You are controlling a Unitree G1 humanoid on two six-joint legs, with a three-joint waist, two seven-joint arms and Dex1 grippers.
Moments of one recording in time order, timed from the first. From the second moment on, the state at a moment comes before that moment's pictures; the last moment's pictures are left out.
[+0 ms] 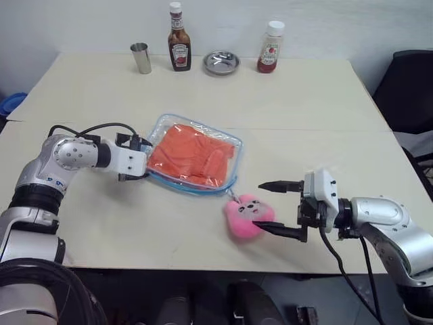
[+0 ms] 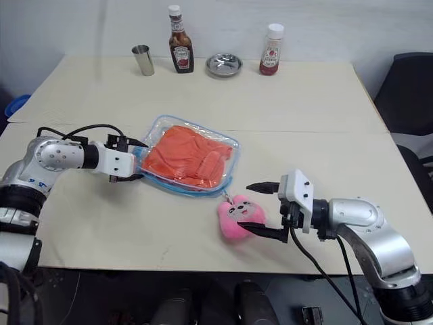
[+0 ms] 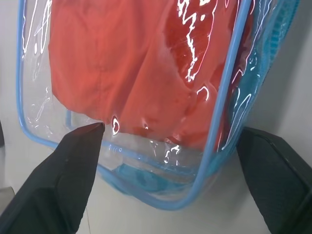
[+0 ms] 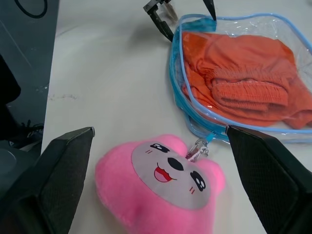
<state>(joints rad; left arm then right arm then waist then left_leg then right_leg) -0.94 0.86 -0.29 0.88 0.36 -0.76 -0.86 -0.16 -0.75 -0.04 -0.49 0.55 0.46 1.01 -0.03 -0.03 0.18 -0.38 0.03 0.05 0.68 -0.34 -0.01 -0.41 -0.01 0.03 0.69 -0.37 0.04</state>
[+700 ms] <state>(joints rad) -0.38 0.82 -0.12 -0.15 0.13 0.23 -0.95 -0.14 -0.81 -0.09 -0.57 0.58 0.54 0.95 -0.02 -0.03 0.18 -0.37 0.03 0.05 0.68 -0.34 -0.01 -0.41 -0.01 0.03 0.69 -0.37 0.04</state>
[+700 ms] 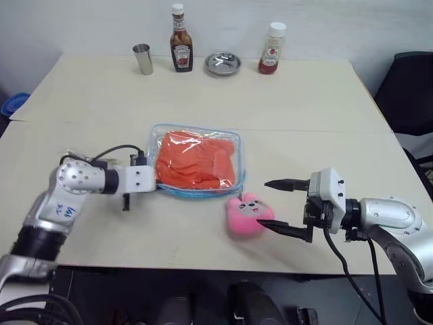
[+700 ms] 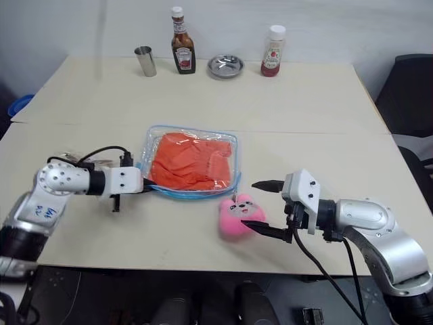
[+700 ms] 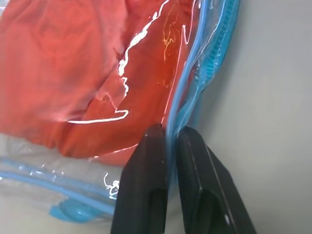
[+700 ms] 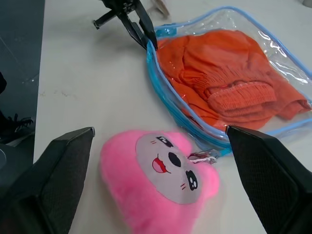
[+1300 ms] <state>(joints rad) -0.29 0.81 -0.12 -0.24 0.18 0.20 -0.84 -0.07 -0.86 -0.16 -0.62 0.58 0.59 0.92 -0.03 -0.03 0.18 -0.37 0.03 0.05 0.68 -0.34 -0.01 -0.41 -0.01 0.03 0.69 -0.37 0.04</state>
